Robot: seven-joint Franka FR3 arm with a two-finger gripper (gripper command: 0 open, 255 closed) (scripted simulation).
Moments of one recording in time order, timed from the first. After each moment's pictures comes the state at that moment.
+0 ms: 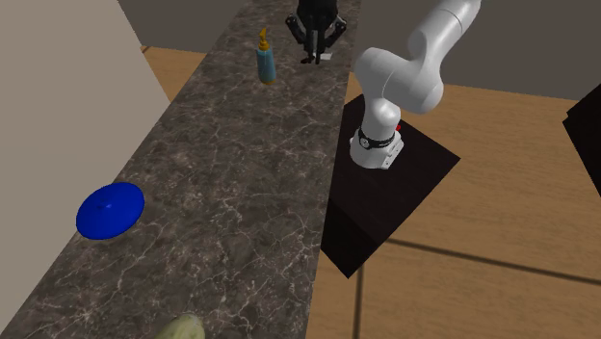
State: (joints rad) arm 0.03 -1.13 -0.32 -2.48 -0.24 1.42 -0.80
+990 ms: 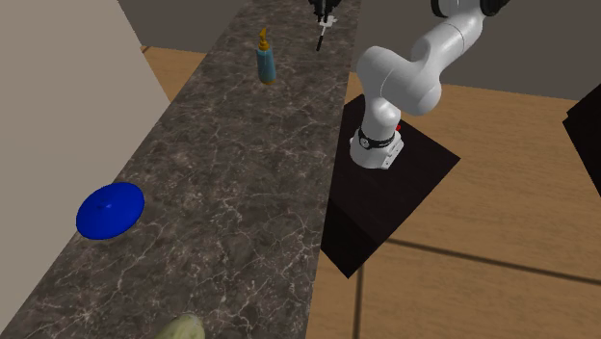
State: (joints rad) arm -0.09 -1.35 -0.57 -2.36 -0.55 1.16 -1.13
